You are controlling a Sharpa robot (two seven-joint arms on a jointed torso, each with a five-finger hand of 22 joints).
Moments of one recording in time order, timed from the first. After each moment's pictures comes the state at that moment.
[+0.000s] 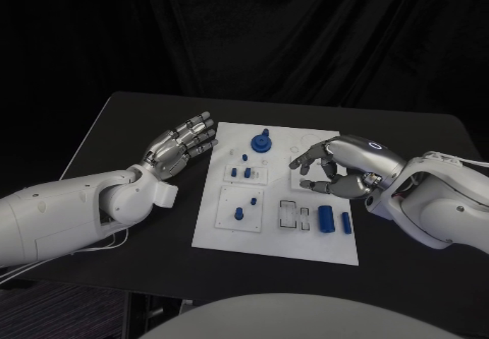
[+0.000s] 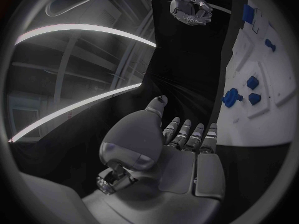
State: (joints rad) left arm 1.16 -0.93 -0.21 1.47 0.09 0.11 0.65; left_hand 1.28 0.28 -0.13 -0.02 0.55 0.25 0.07 0.04 0.03 0.03 0.15 0.33 0.04 0.04 0.23 0.14 0.02 0.14 0.04 0.29 0.02 0.14; right arm 1.35 -1.14 -0.25 2.01 -1.44 -0.43 -0.01; right_hand 1.49 -0.09 0.27 0.10 0.26 0.87 0.15 0.13 0.14 0.83 0.09 0.68 0.24 1.31 0.01 1.20 0.89 0.13 1.31 0.12 0.76 1.31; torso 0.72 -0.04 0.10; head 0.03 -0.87
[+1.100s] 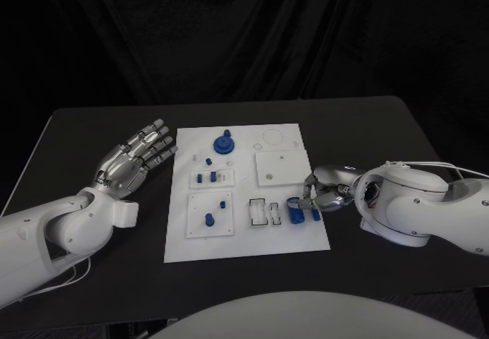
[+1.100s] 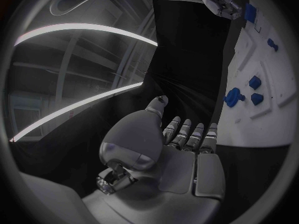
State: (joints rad) left arm 1.16 -0.93 -0.21 1.49 0.10 0.11 0.67; left_hand 1.28 0.28 -0.12 -0.03 0.56 0.26 0.07 0.04 0.04 0.03 0.15 0.35 0.04 0.04 0.23 0.15 0.03 0.14 0.04 0.29 0.03 0.15; right arm 1.25 -1.21 -0.25 2.04 -1.34 -0.19 -0.57; right_hand 0.94 -0.02 0.08 0.29 0.29 0.78 0.03 0.82 0.71 1.47 -0.04 1.57 1.31 1.47 -0.10 1.53 1.31 0.05 1.47 0.01 1.40 1.31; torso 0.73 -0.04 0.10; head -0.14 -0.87
